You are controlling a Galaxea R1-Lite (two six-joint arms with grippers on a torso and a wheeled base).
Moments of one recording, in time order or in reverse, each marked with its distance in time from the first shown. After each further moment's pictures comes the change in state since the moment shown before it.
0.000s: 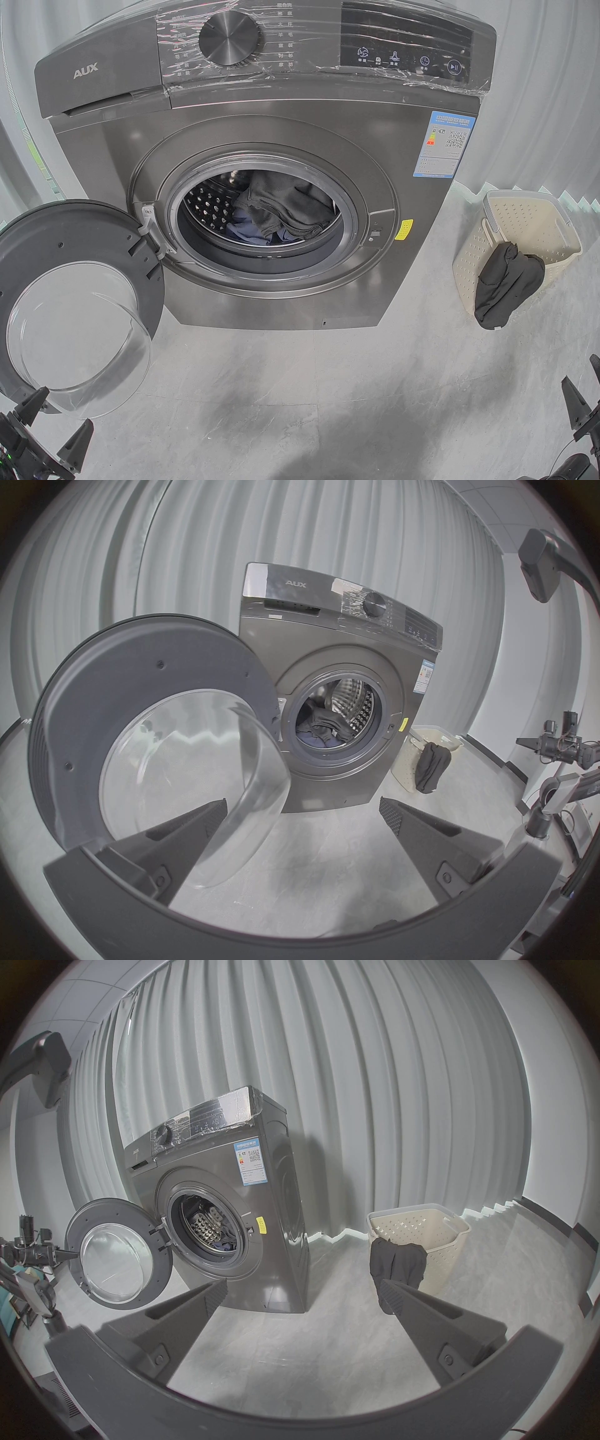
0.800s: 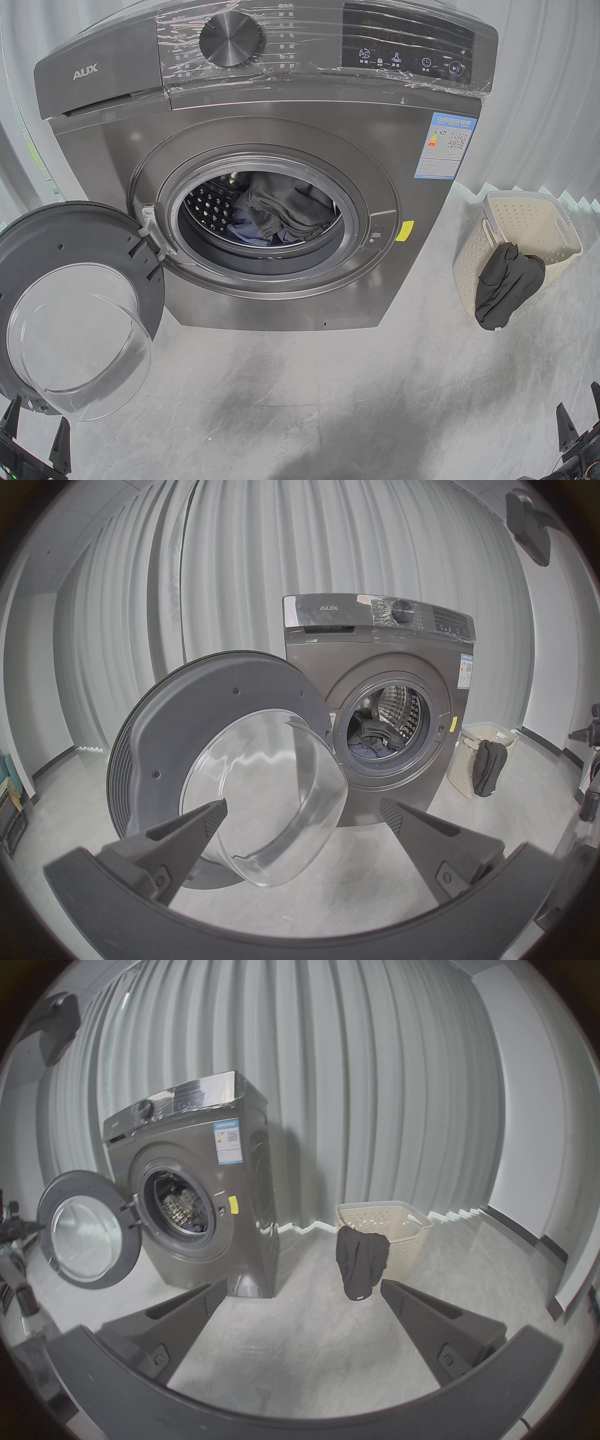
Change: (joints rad) left arm 0.316 -0.274 0.000 0.169 -0.028 0.114; right arm -0.163 -0.270 0.000 0.313 0.006 -0.073
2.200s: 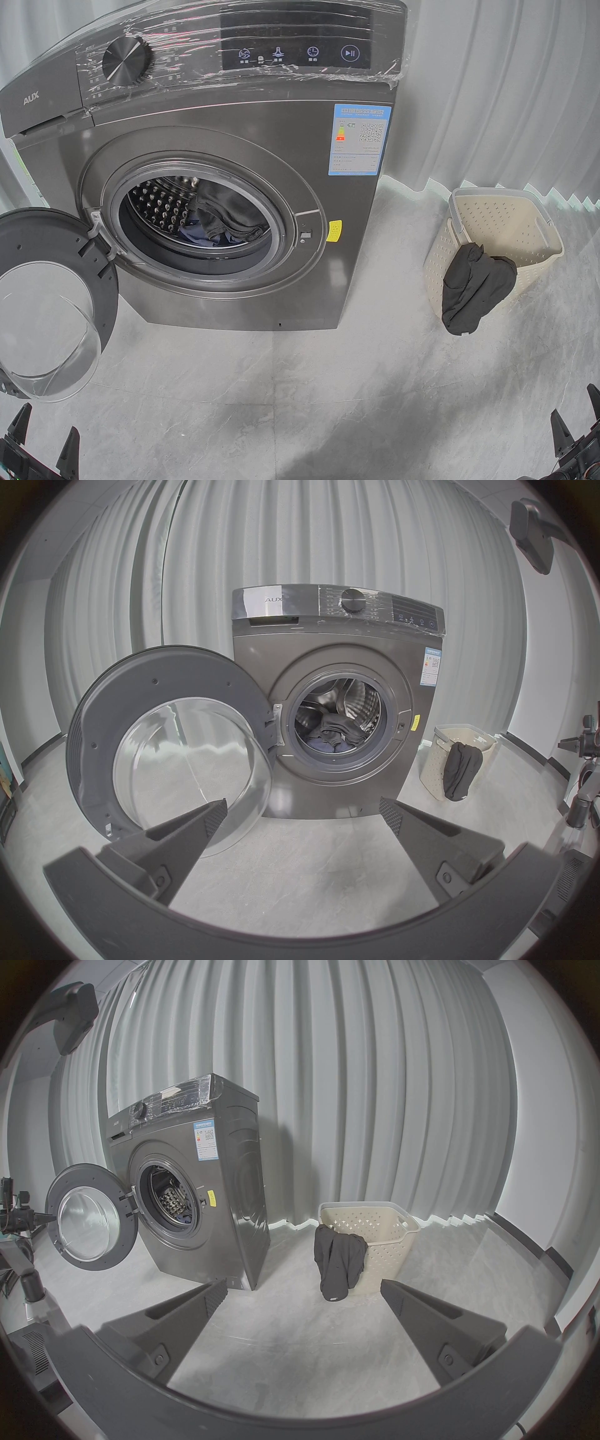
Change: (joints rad) left arm -0.002 -0.017 0.000 0.061 -0.054 -0.045; right arm 0.000 -0.003 0.000 0.019 0.058 -0.040
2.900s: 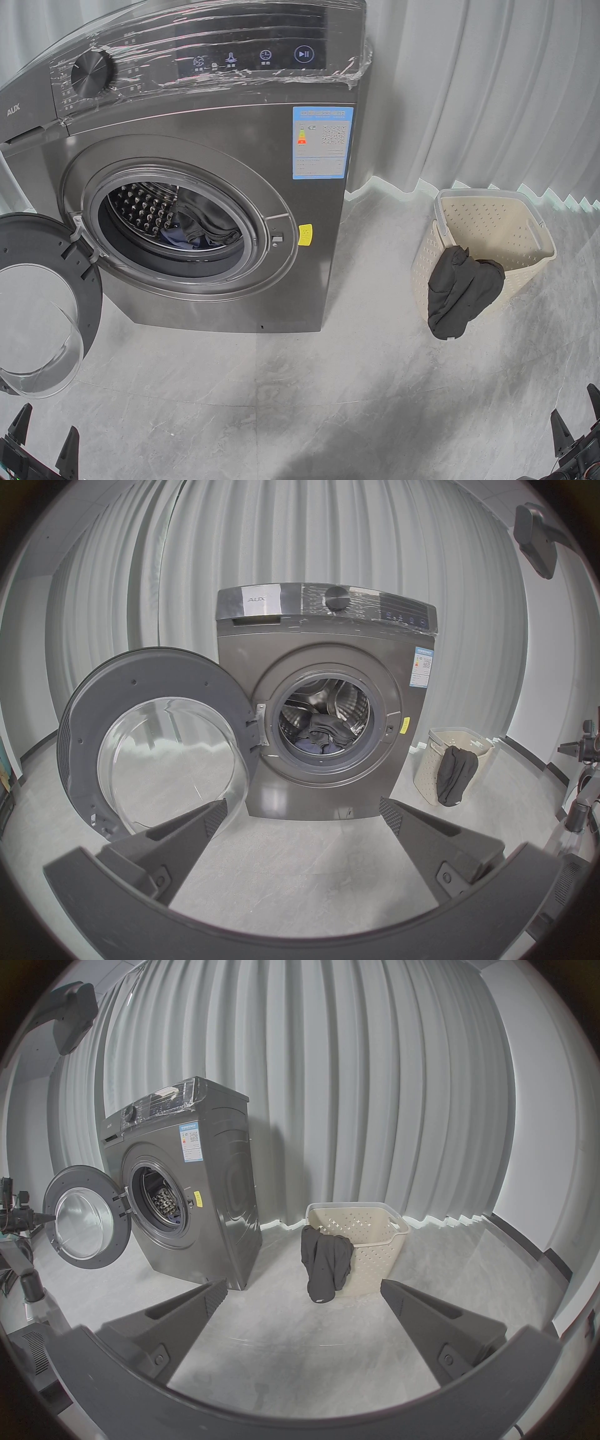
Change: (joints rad) left arm 0.000 0.001 0.000 0.000 0.003 -0.017; right arm 0.000 0.001 0.000 0.000 0.000 0.000
